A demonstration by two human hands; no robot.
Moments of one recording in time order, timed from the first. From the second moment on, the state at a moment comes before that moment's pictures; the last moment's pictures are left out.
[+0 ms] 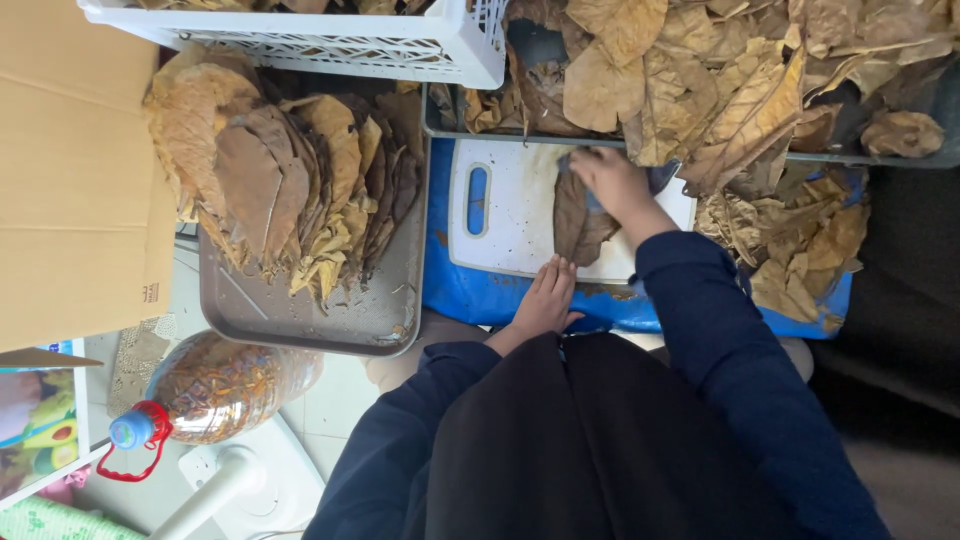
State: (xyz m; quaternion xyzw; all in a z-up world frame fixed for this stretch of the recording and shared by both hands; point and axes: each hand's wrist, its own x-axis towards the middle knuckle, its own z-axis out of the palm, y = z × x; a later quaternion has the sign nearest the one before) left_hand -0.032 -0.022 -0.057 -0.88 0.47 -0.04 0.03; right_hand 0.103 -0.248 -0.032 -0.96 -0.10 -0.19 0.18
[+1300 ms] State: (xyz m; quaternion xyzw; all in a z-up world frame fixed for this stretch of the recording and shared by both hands) left_hand -0.035 -0.024 -0.054 -0.88 0.47 -0.02 0.05; right_hand 0.092 -0.289 -0.062 -0.98 -0.02 -0.21 0.07
